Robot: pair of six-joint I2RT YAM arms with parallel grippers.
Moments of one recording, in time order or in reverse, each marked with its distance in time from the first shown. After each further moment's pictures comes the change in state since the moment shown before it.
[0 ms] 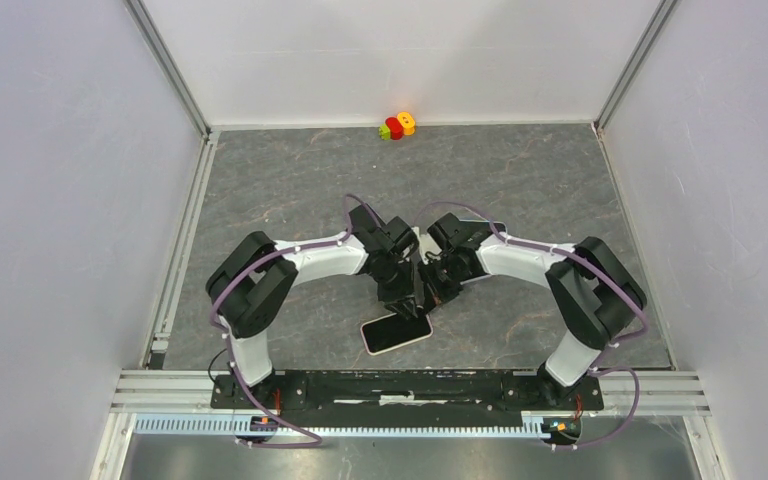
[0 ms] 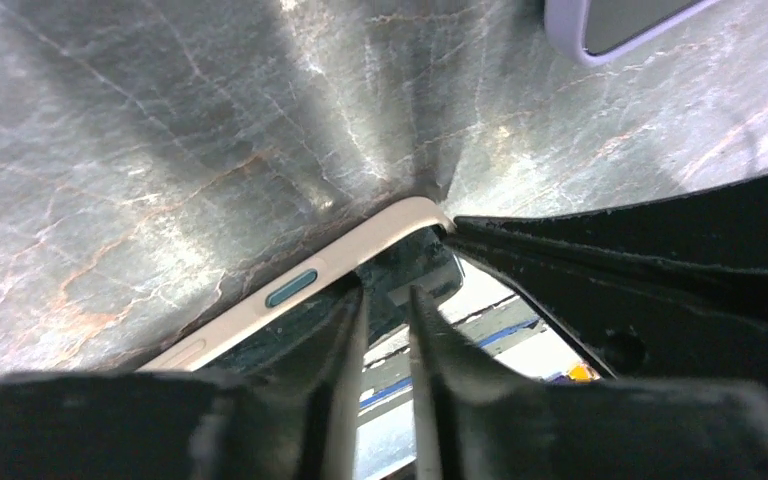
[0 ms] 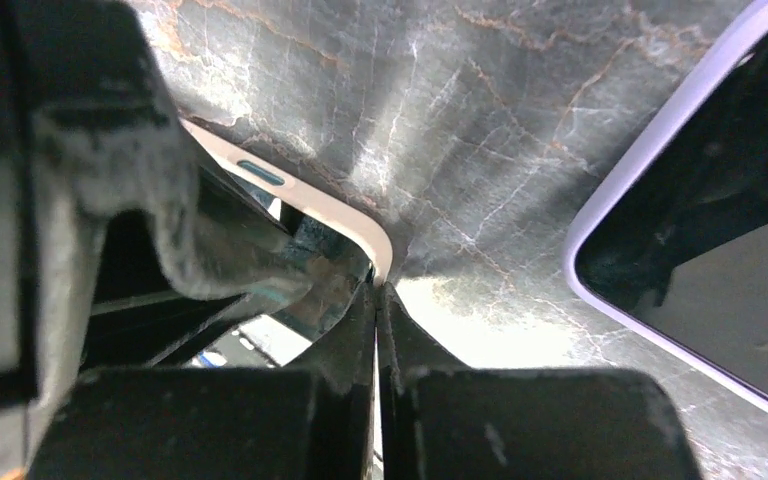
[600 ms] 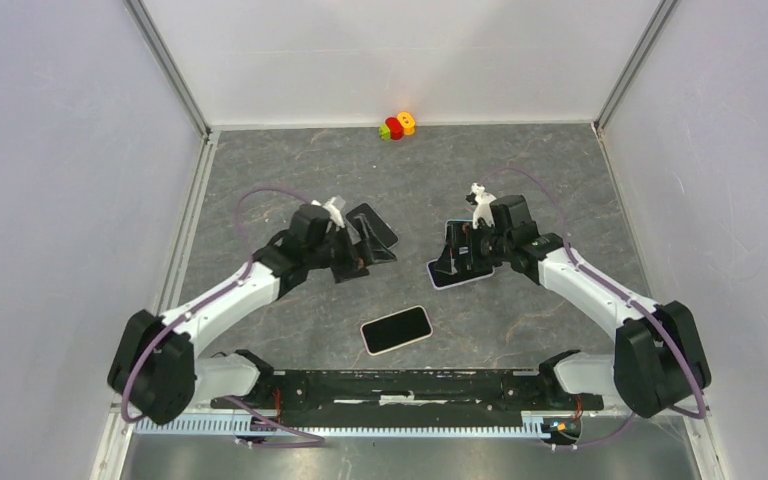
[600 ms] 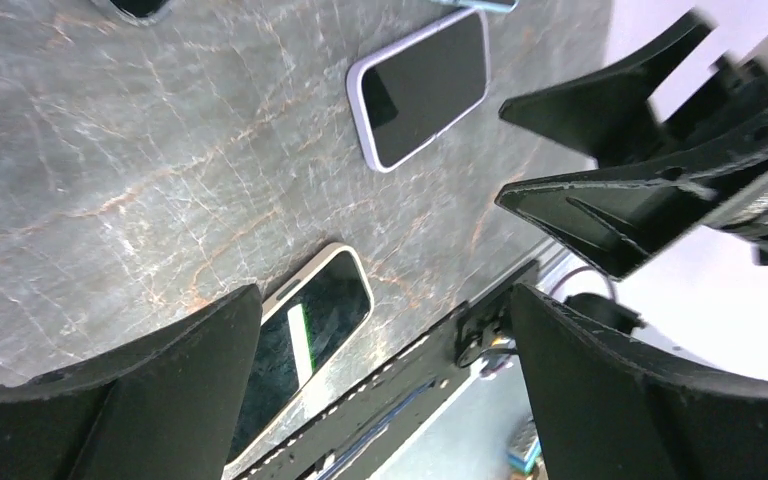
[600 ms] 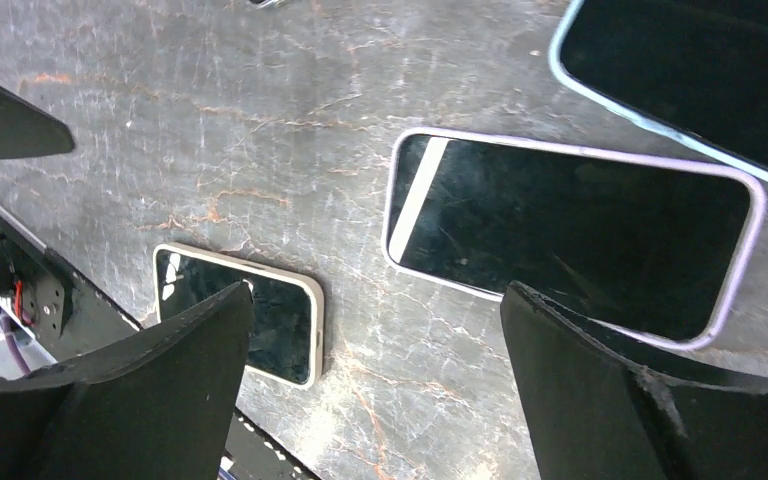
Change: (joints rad) left arm 0.244 -0.581 -0.356 0.352 -0.028 -0.021; right arm -0.215 -0.397 -0.134 0.174 0.108 0.081
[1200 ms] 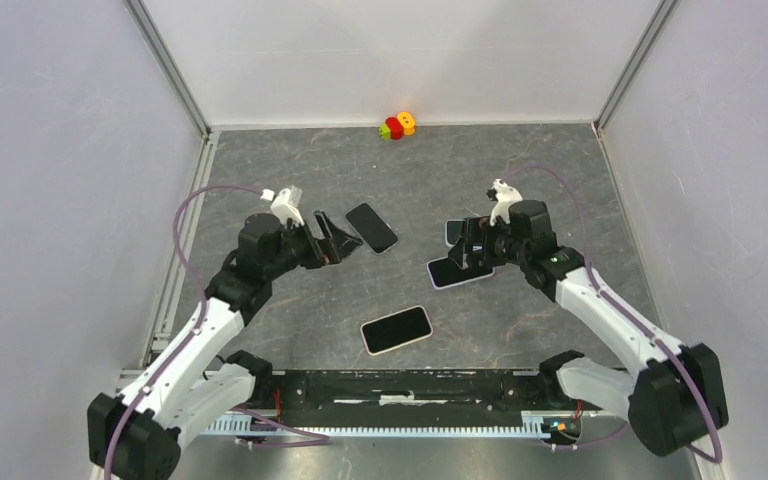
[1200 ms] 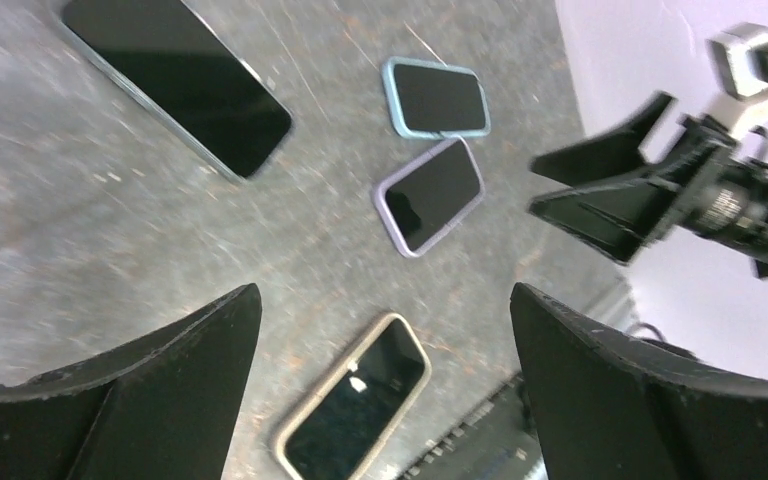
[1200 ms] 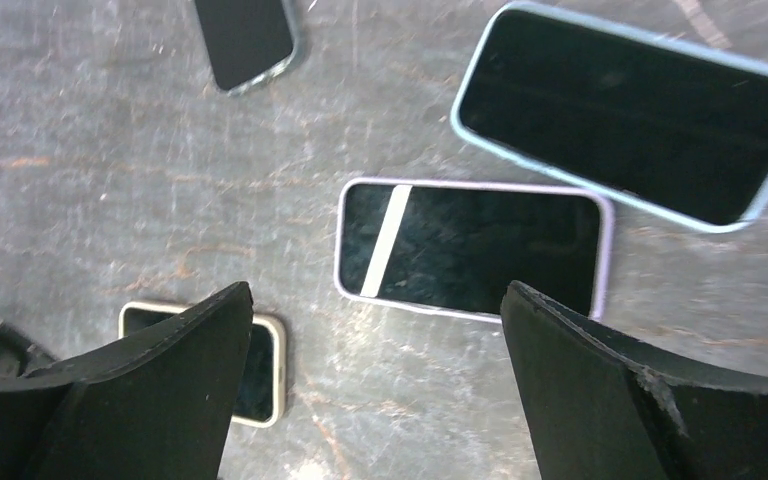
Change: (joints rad) left arm 0.201 -0.373 -0.124 0.037 -0.021 0.195; right arm -0.061 -0.172 -0.079 0.056 0.110 0.000
